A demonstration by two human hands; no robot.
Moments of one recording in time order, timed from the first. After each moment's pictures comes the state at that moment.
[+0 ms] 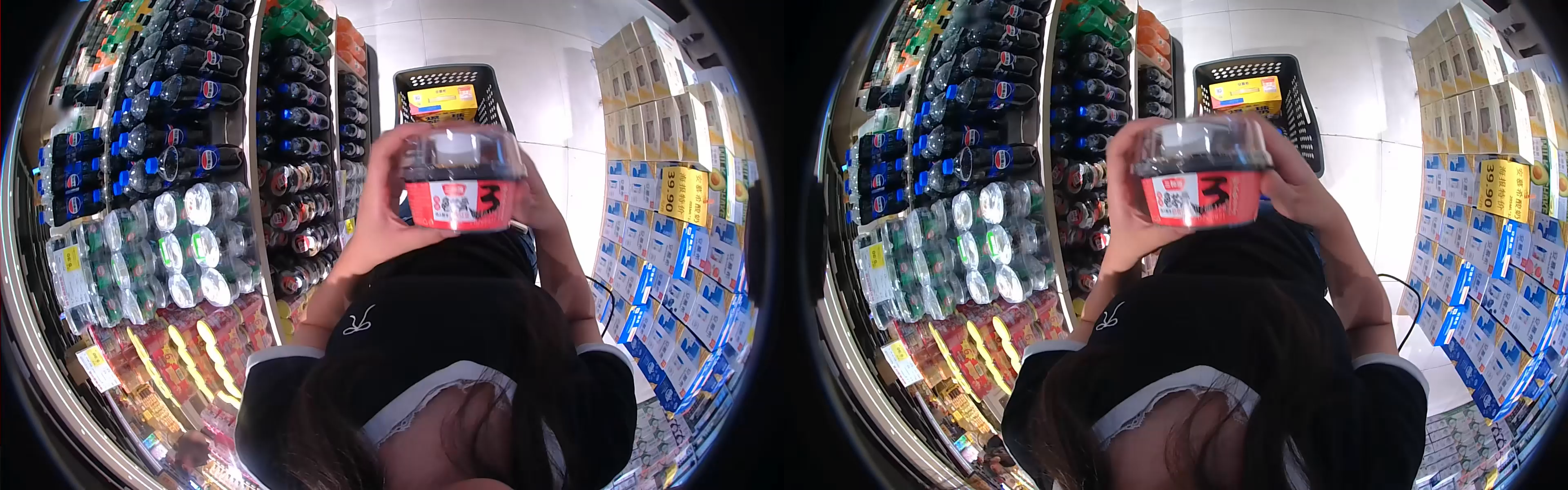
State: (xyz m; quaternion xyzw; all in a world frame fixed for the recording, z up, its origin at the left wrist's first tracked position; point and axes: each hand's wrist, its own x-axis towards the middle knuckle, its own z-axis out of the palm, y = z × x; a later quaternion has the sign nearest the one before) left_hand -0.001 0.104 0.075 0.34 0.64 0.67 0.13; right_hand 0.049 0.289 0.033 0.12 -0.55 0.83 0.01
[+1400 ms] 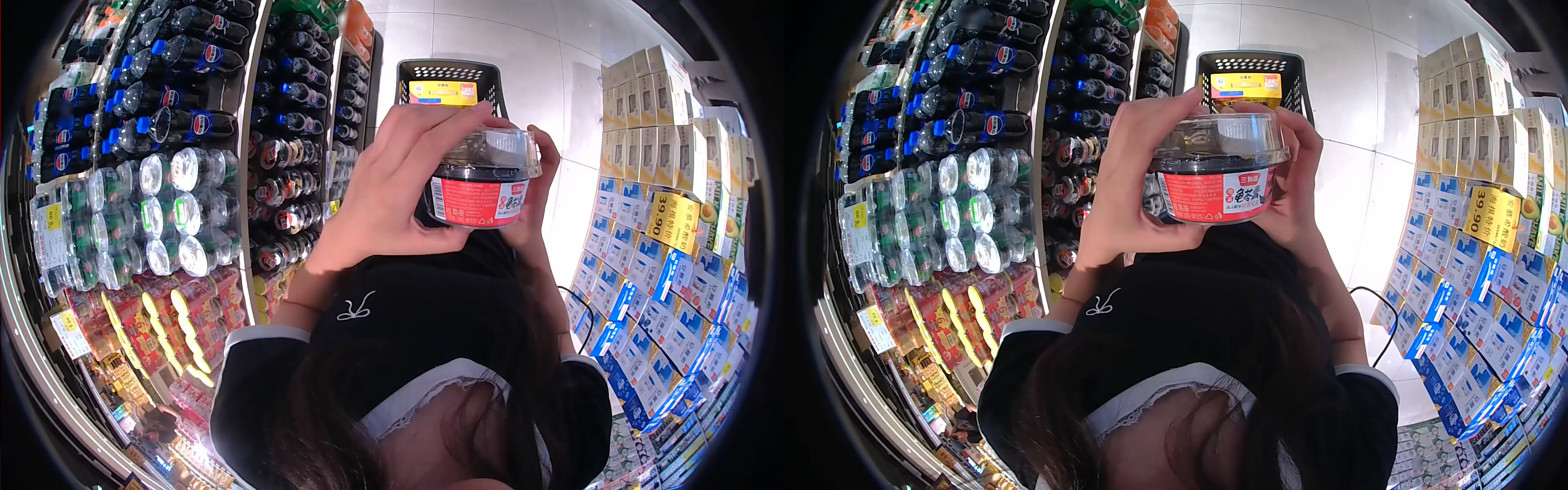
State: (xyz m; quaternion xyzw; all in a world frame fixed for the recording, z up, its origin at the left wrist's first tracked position) left_hand -0.003 0.118 0.119 0.46 0.77 0.43 -0.04; right_hand 0.069 0.269 0.031 0.09 -0.56 0.80 0.19
